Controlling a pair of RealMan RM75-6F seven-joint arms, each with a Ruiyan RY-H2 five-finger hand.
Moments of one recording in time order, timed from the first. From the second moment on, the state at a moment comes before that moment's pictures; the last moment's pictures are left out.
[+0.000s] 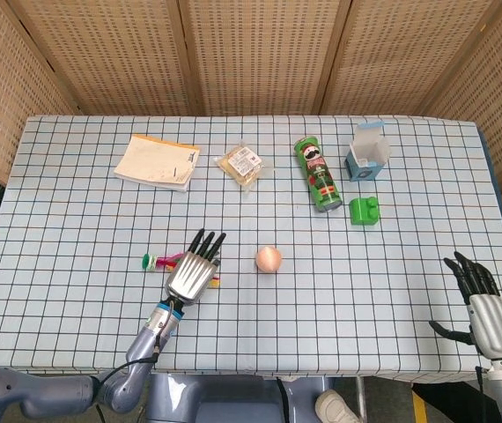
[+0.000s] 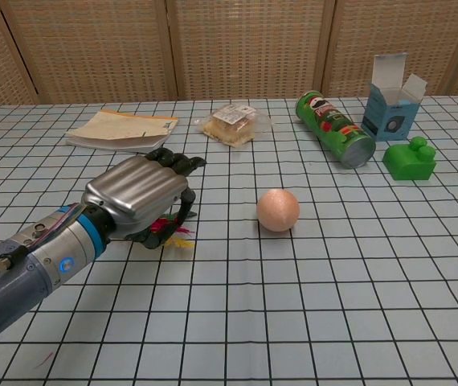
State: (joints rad) left arm -0.70 -1.87 -0.12 -1.41 1.17 1.13 0.91; right arm 0.09 -1.14 0.03 -1.55 -1.53 1.46 0.22
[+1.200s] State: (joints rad) left arm -0.64 -1.50 -0.16 -1.69 1.29 1.26 0.75; right arm 0.08 -1.15 0.04 -1.55 -1.53 1.45 0.19
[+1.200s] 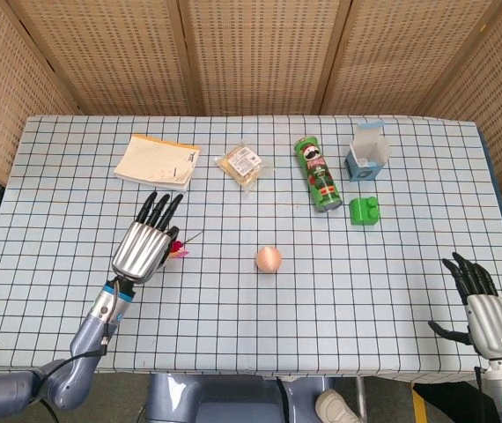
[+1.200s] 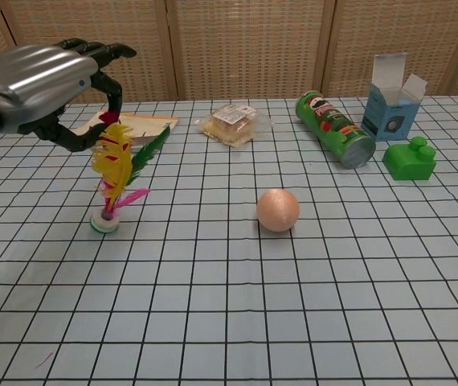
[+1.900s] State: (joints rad) left arm -0.61 -1.43 -0.15 -1.72 1.32 1.27 0.67; right arm 0.08 -1.15 0.03 -1.55 -1.53 1.45 0.19
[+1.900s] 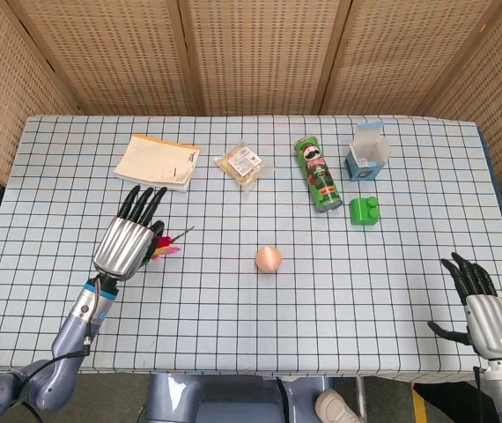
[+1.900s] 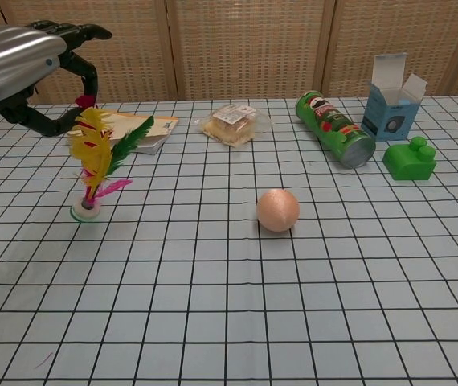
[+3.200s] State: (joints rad) left arm -0.54 -1.40 -0.10 -1.66 1.37 1.31 0.56; right arm 0.09 -1.15 0.04 -1.55 -1.53 1.45 0.19
